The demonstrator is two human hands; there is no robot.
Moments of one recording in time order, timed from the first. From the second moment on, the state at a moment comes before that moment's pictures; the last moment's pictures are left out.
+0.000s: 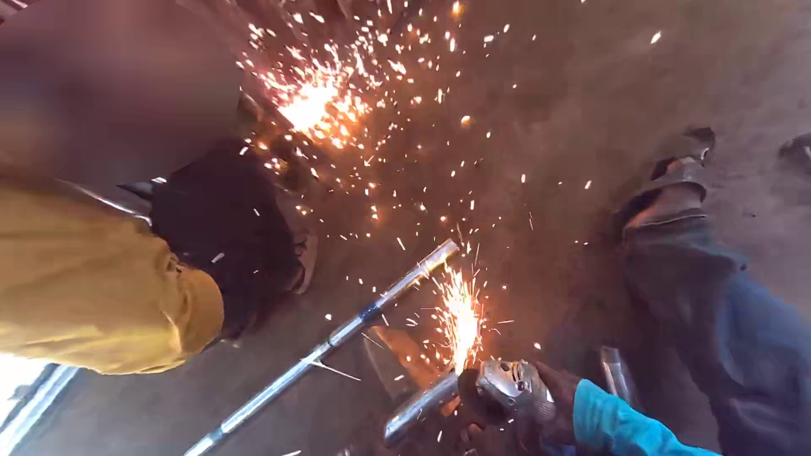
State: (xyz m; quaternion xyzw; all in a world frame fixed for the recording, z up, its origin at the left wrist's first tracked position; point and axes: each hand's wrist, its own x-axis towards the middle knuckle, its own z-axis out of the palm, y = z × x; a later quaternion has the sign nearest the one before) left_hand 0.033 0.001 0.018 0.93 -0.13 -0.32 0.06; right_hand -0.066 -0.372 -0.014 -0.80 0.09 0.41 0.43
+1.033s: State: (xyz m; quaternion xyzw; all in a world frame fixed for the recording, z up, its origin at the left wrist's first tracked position) left_hand 0.027 0.012 0.008 0.94 -0.12 -0.30 0.07; right_hand -0.063 -0.368 -0.010 -0.78 0.07 0.43 0.46
